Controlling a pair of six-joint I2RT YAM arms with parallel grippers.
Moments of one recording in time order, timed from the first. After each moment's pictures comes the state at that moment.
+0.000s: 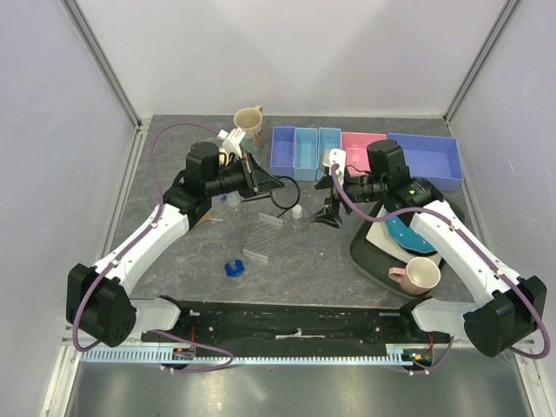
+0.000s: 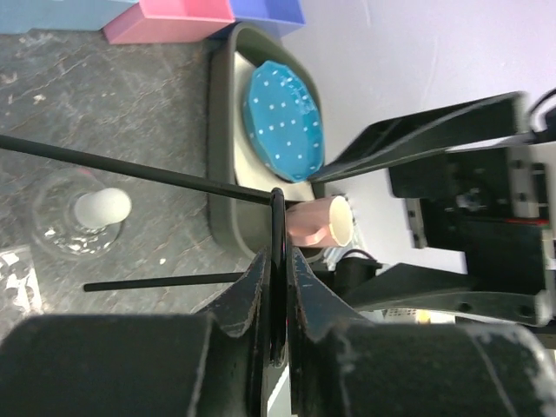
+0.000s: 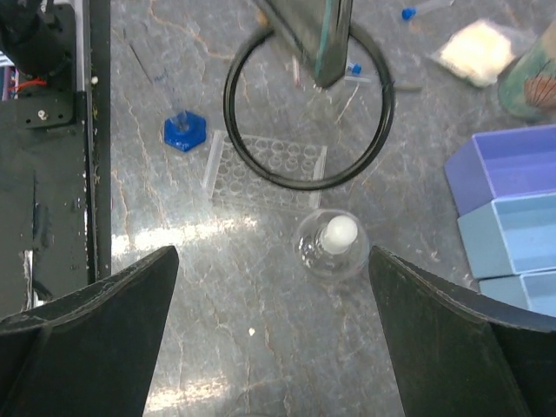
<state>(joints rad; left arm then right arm) -0.44 1.29 1.03 -0.07 0.61 -0.79 0.45 1.24 1.17 -0.49 -0.82 -0.48</state>
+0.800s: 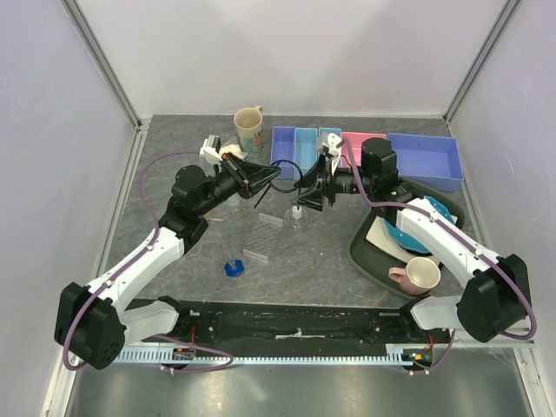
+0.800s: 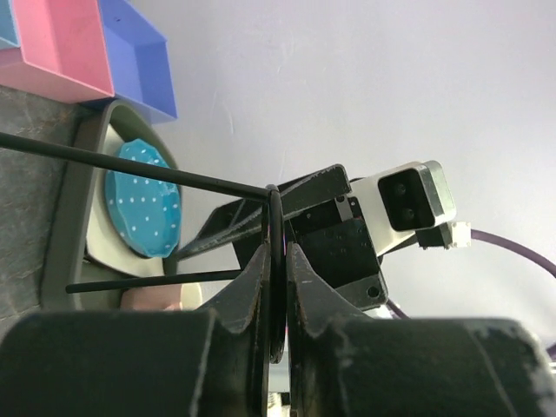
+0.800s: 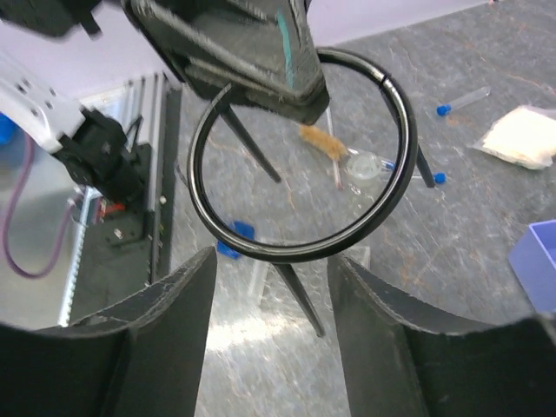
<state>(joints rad) -0.48 1.14 0.79 0.40 0.41 -1.38 0.48 1.33 1.05 0.02 -0.95 -0.04</state>
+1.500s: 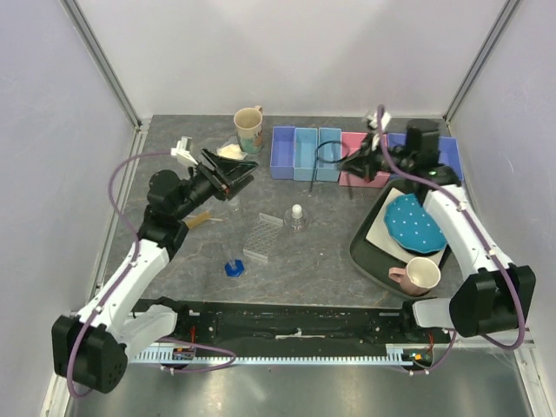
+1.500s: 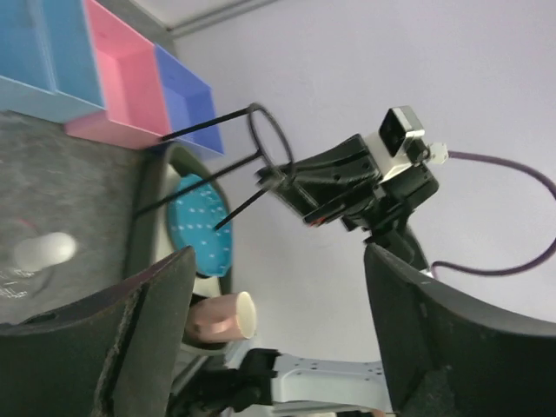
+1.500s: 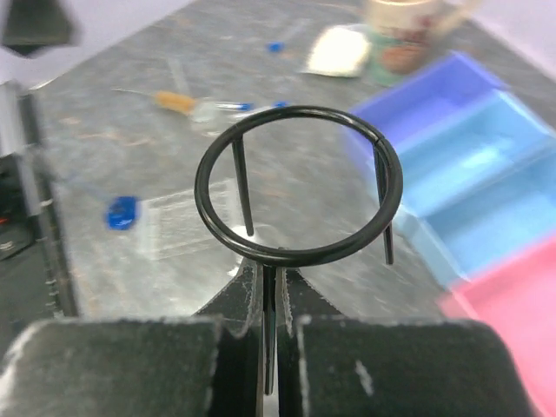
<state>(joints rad) -0.34 1.02 0.72 0.38 0.46 -1.31 0.22 1.33 1.14 -0.20 -0.91 -0.11</state>
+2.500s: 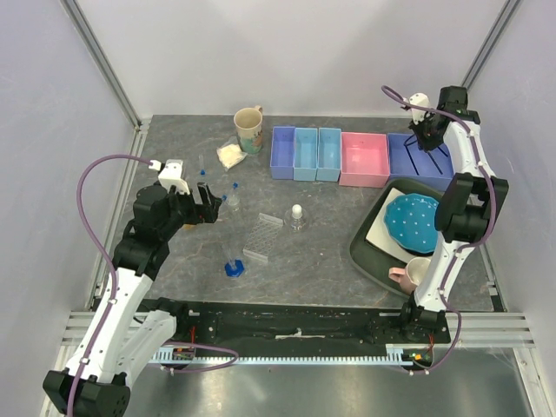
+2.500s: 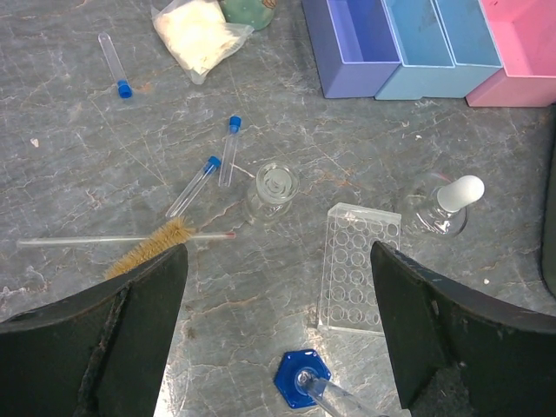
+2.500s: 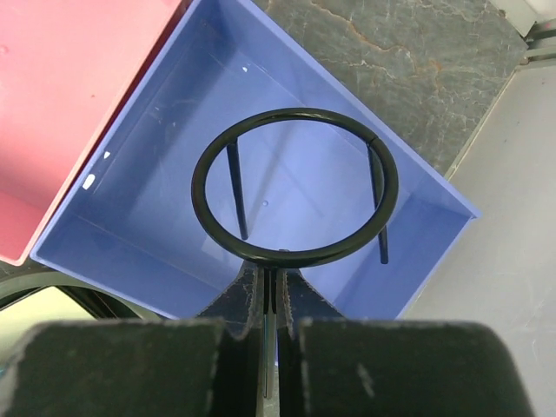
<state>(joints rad) -0.22 0.74 0.77 -0.40 0.08 -0.20 -0.20 2.08 1.92 -0.78 -0.18 -0.73</state>
